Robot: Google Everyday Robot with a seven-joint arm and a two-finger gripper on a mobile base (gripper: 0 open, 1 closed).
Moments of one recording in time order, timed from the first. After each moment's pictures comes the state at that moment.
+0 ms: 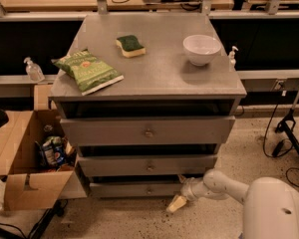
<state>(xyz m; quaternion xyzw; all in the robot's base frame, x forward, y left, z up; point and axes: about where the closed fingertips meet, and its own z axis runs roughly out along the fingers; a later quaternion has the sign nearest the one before) 0.593 -0.133 0.209 -0.51 0.78 0.22 0.29</state>
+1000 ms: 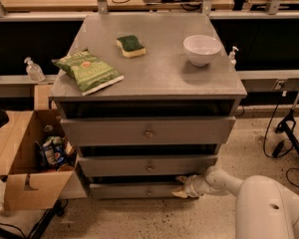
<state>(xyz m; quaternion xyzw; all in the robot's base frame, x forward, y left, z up) 0.606 -0.151 0.190 -0.52 0.79 0.21 0.27</state>
